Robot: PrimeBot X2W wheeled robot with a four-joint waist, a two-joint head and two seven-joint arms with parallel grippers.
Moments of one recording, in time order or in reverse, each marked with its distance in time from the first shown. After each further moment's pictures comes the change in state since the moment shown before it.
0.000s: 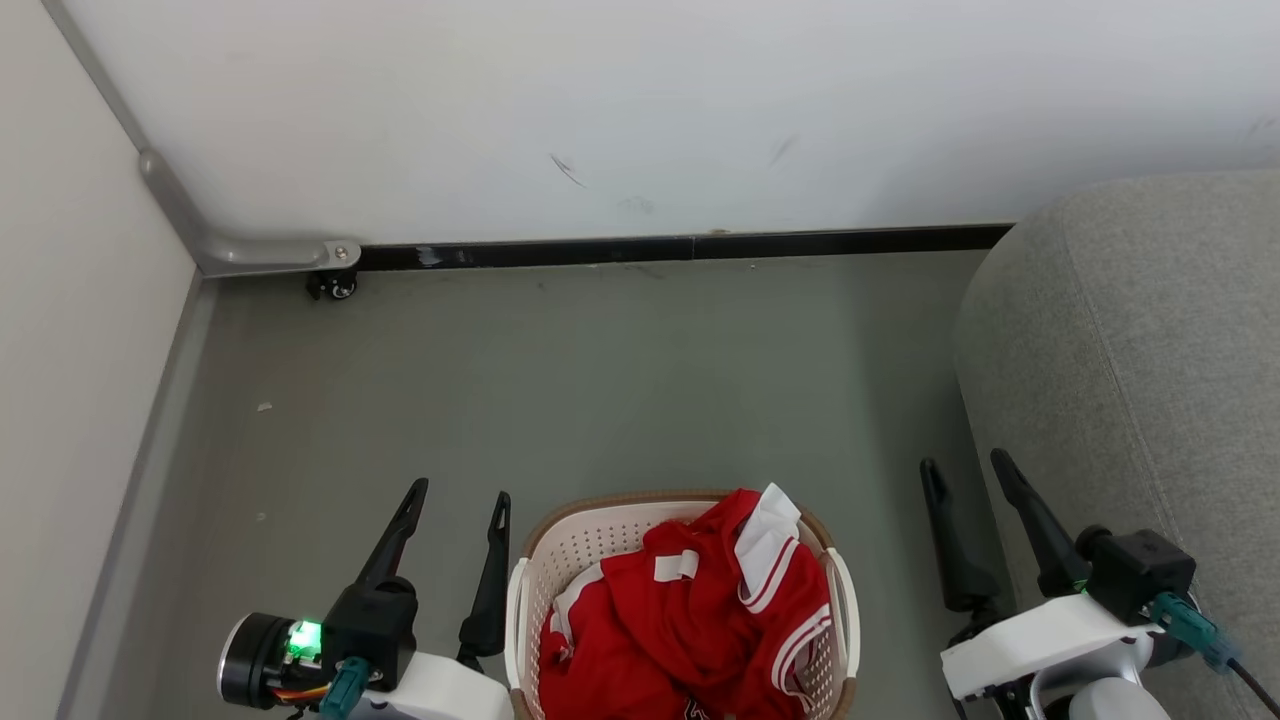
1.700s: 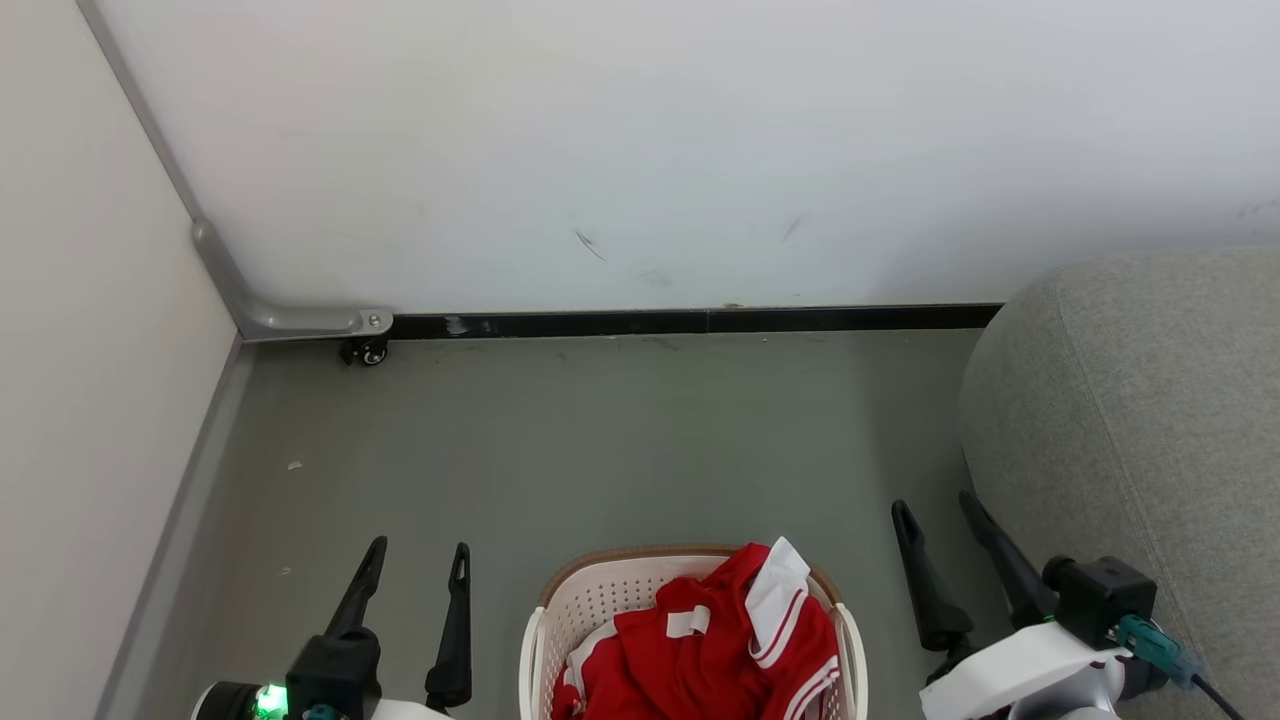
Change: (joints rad) left arm 0.083 -0.001 0.045 -0.001 -0.018 0.028 0.000; right arm 0.024 0.000 0.043 0.038 0.024 0.000 0.017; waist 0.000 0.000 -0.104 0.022
